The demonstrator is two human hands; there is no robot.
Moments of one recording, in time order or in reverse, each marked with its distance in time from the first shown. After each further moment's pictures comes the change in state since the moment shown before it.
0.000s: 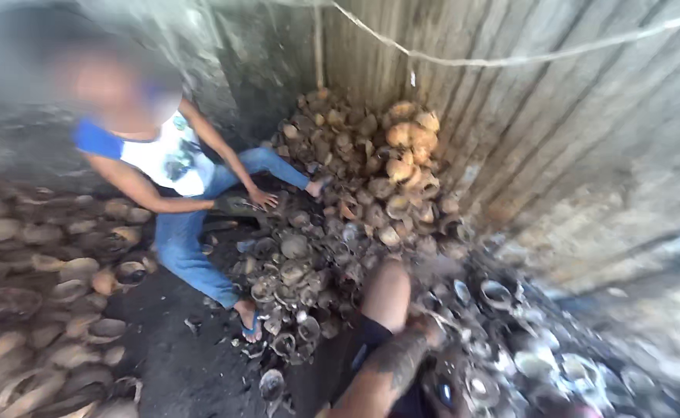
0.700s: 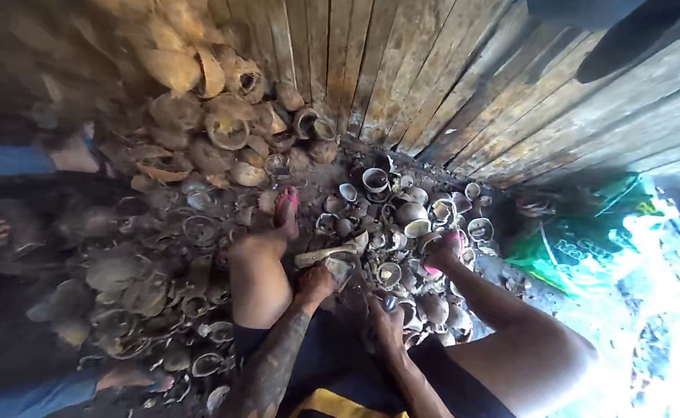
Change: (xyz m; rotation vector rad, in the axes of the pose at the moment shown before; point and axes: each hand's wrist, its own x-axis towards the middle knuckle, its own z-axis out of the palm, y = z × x) left_hand 0.122 -0.024 0.058 0.401 -0.186 -0.081; right_hand 0.040 -0.005 -0.027 0.677 0.667 0.412
